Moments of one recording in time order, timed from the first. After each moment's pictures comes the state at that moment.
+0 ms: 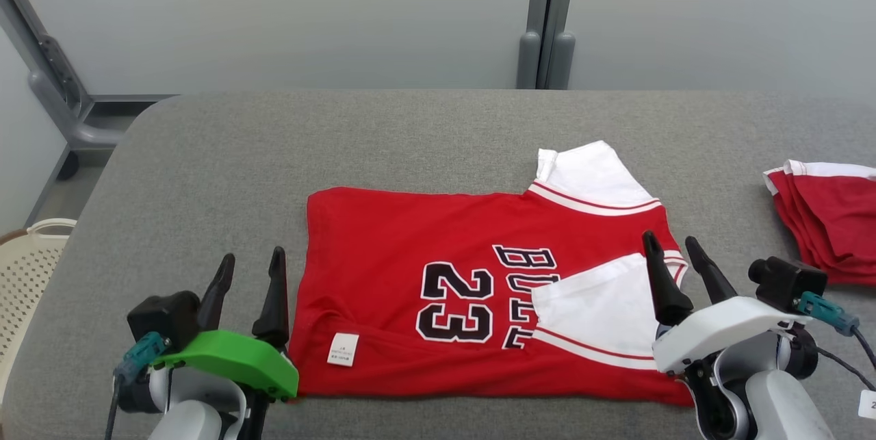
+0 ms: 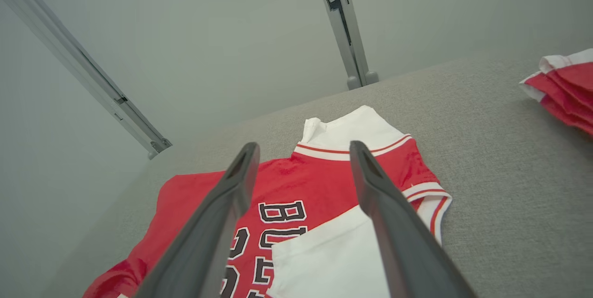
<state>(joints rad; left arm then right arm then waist) -0.18 0.27 -0.39 0.26 -0.69 0.12 -0.18 -0.11 -0.05 0.02 0.19 0.47 0.13 -0.02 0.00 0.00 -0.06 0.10</state>
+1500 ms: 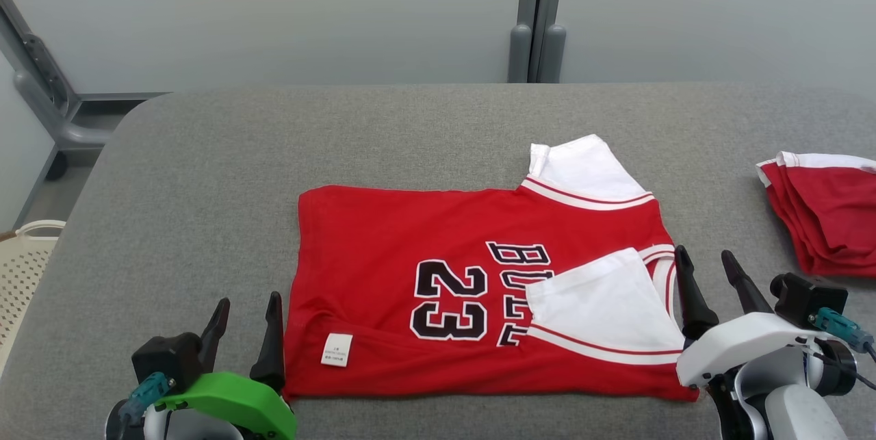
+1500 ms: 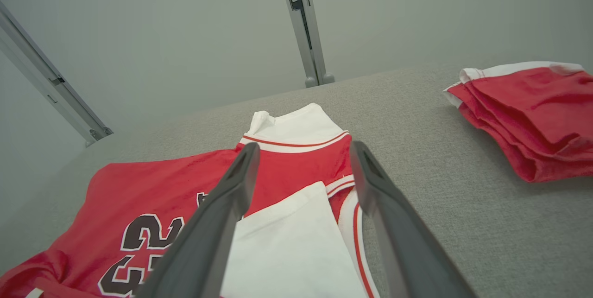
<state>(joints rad) -0.06 0.32 -0.42 0.18 -0.67 0.19 -0.16 -0.08 -0.05 -0.06 0.20 0.31 0.13 -0.05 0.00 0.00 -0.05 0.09</state>
